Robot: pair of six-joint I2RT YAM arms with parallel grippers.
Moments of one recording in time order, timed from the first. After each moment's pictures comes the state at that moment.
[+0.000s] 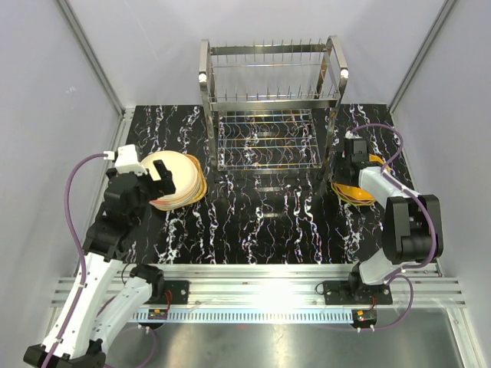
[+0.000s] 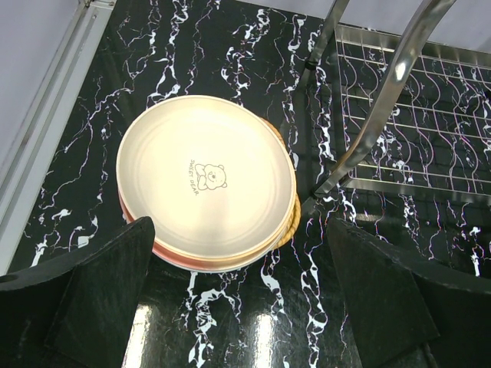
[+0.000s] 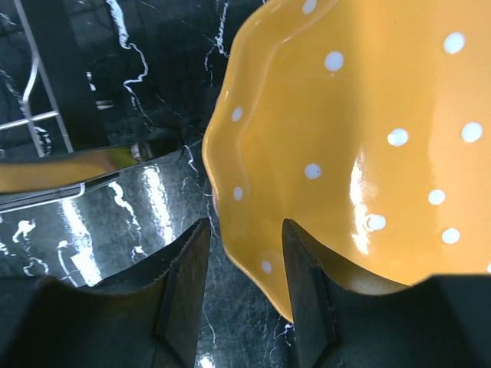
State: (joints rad) left arm -0.29 0.64 0.84 -0.52 -0.31 -0.27; right arm 0.06 1.57 0.95 -0.28 0.09 0.24
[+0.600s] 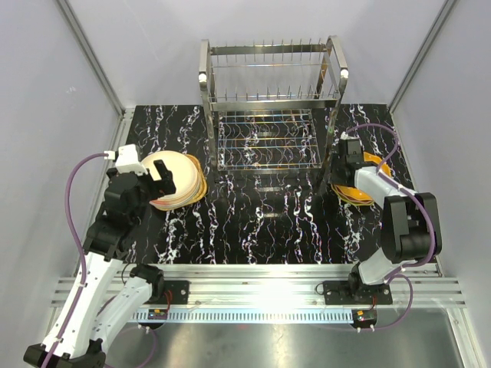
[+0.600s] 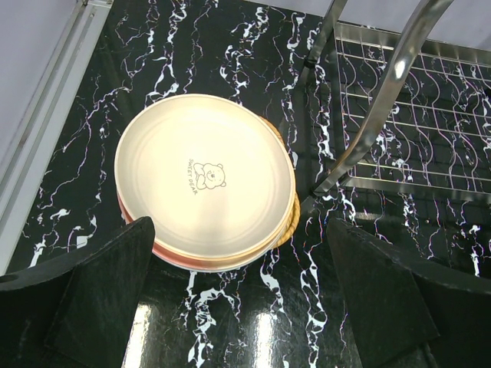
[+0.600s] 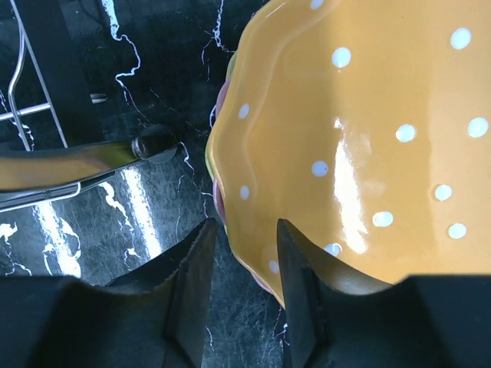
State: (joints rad) left arm -0.29 0.64 0.84 -0.52 -0.30 -0.27; right arm 0.10 1.59 0.95 -0.29 0.16 0.23
